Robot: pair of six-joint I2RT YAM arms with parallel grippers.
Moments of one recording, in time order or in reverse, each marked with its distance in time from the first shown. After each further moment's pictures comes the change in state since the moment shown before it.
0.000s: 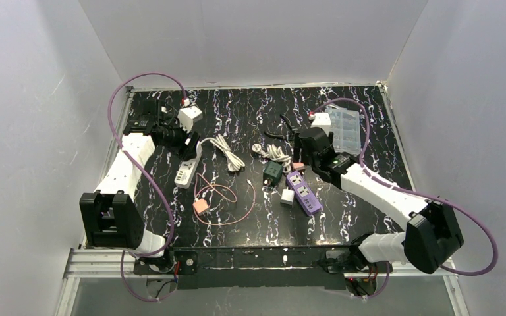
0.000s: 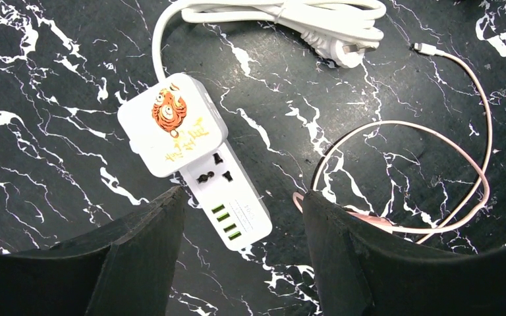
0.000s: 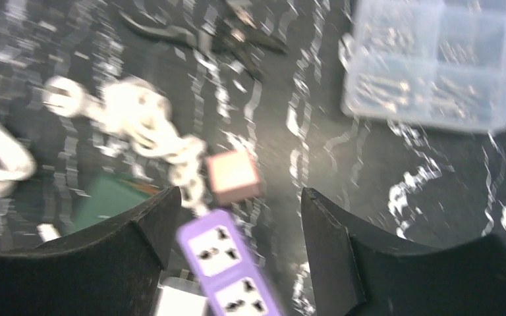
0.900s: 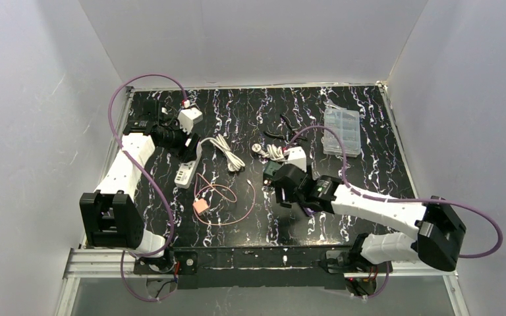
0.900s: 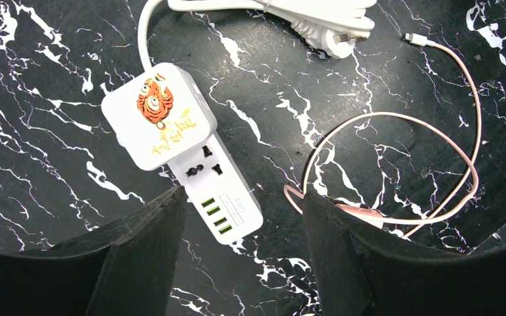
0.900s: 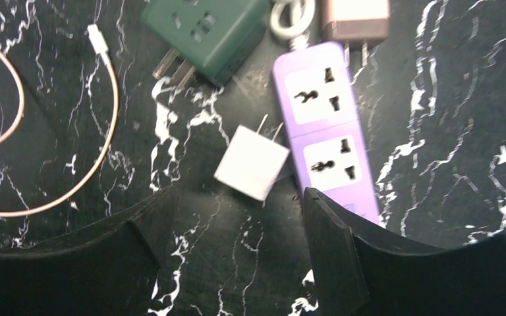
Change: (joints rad) left arm 0.000 0.000 0.000 -0.035 0.008 0.000; right arm 0.319 -0.057 -0.110 -0.256 -0.003 0.216
